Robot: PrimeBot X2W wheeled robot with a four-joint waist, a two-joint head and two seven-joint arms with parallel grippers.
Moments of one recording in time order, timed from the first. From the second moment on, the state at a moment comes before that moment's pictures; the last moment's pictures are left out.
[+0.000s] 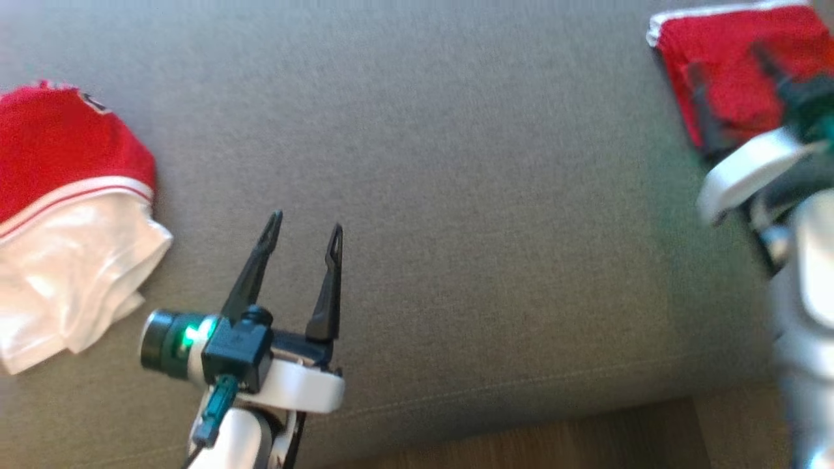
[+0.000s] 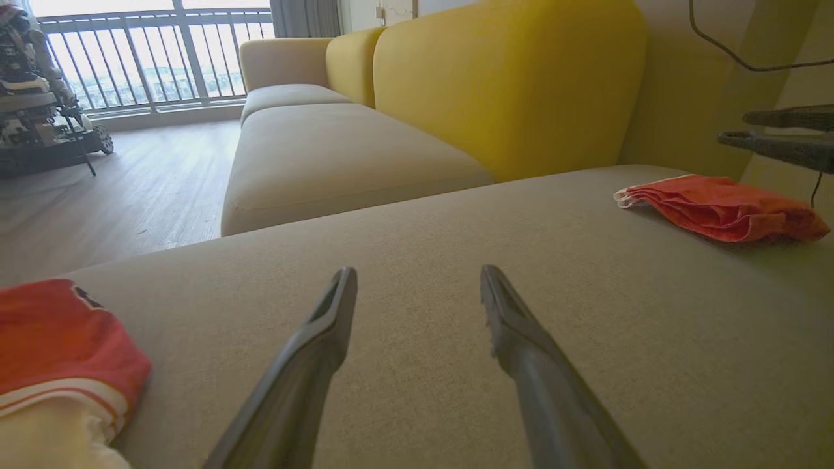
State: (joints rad) left arm -0.08 0.11 -0.37 -0.06 -0.02 0.12 -0.26; right arm -0.64 -0.24 -0.05 0.49 -0.10 0.13 -0.10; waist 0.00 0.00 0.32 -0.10
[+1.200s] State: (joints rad) left arm 0.30 0.07 -0.21 -0.05 -0.07 0.19 -0.26; right arm 0.19 -0.04 -0.04 0.08 0.13 0.13 -0.25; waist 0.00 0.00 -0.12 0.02
